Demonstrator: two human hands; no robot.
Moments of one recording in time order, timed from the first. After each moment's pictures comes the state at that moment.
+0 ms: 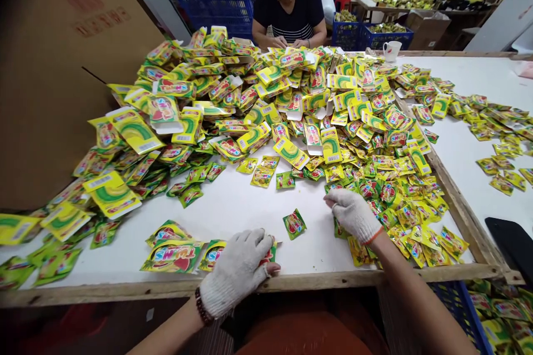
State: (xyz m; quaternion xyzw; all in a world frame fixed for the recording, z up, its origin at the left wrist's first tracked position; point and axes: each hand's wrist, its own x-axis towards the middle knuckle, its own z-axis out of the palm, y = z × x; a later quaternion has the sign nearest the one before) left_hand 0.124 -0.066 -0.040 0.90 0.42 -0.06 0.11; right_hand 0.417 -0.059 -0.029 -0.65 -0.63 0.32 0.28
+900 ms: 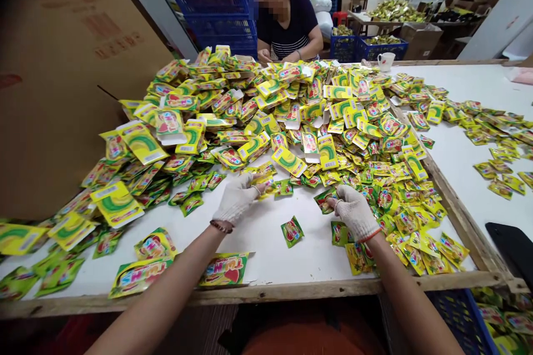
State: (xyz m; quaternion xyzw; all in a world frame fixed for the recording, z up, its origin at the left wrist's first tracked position) left_hand 0.153 0.068 -0.039 0.62 0.58 0.32 0.41; right_hand 0.425 -0.049 -0.040 -0.70 -0.50 0.36 0.36
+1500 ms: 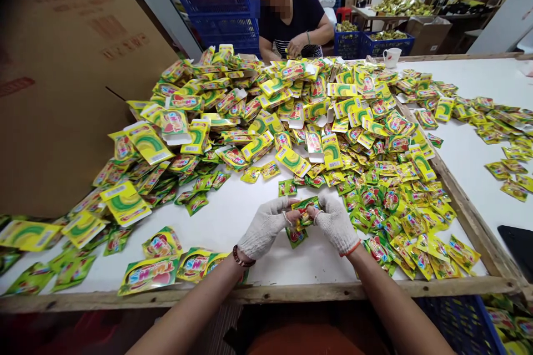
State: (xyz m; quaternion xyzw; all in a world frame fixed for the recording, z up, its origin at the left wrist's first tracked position) left_hand 0.197 -0.003 -0.032 0.49 0.43 0.33 0.69; right_hand 0.374 -0.047 -0.058 -0.63 -0.52 0.38 0.43
